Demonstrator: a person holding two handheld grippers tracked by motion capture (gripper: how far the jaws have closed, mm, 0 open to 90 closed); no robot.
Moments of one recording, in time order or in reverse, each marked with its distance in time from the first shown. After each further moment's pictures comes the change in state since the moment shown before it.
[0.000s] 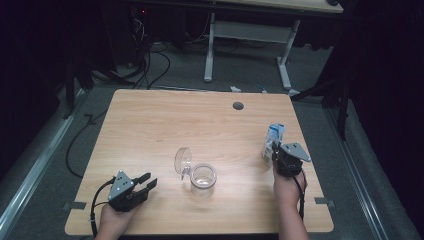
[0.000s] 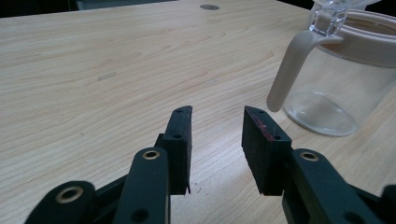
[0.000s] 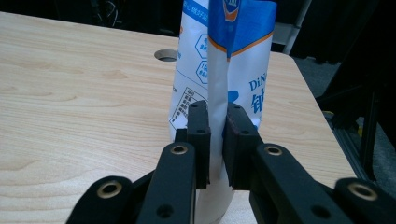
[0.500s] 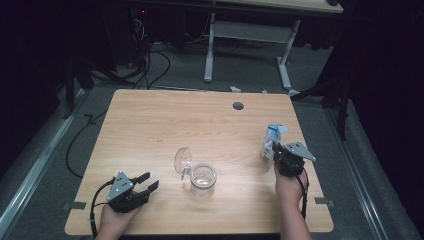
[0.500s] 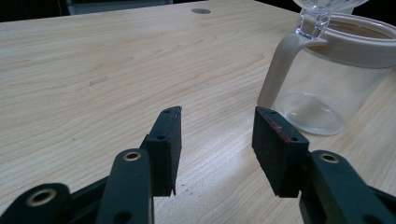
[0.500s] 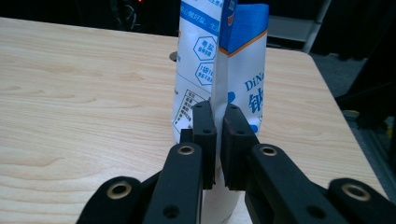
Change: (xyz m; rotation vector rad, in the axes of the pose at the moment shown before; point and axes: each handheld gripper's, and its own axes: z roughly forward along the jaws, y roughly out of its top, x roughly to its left) left arm 0.001 -0.001 -0.002 -0.015 -0.030 0.002; right arm -0.008 0.002 -0.002 0.001 0.081 0.034
